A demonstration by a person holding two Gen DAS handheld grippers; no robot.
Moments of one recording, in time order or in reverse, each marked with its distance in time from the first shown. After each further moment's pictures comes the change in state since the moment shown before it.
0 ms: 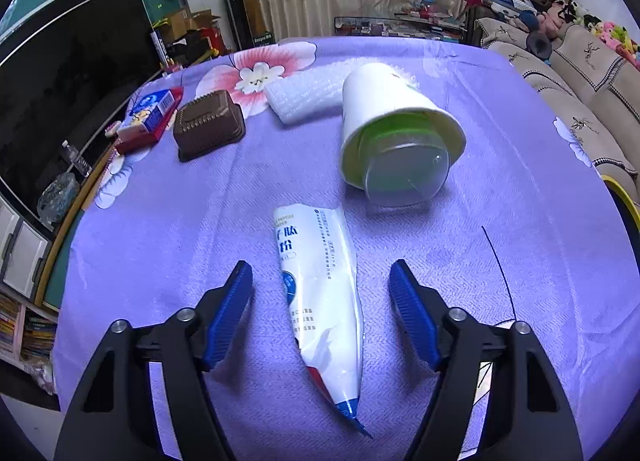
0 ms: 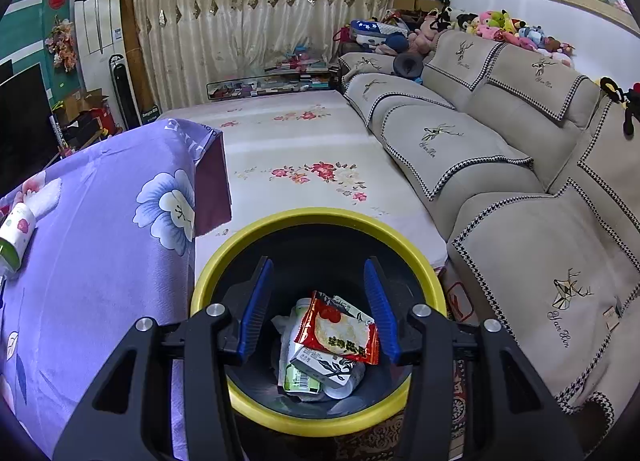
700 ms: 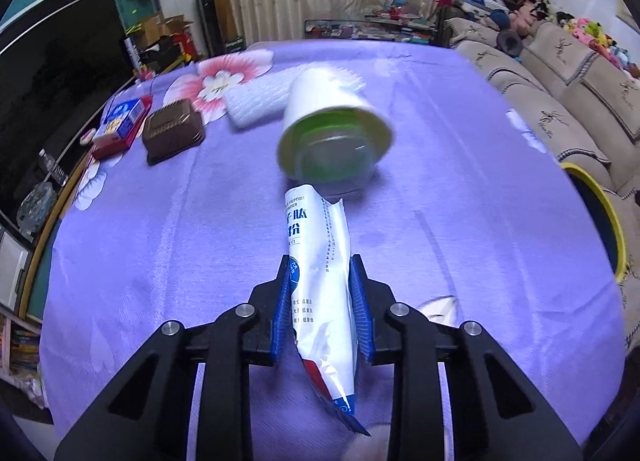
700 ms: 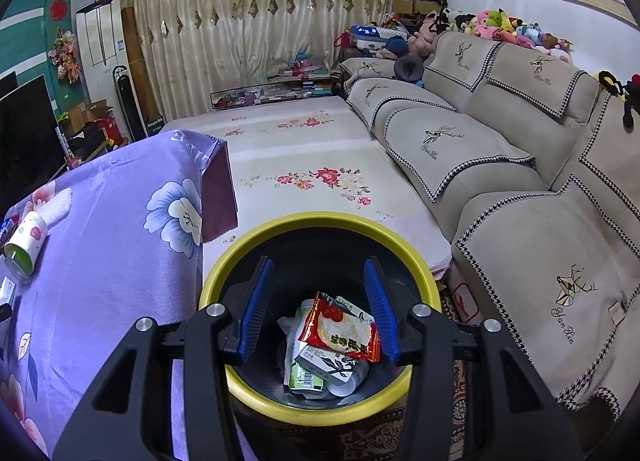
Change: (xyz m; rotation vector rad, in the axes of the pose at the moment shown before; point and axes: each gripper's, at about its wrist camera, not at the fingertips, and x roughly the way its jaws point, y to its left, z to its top) left arm -0.027 -0.024 -0.008 0.048 -0.025 -0.109; right arm -0.017 -0.010 -0.002 0.028 -0.028 0.028
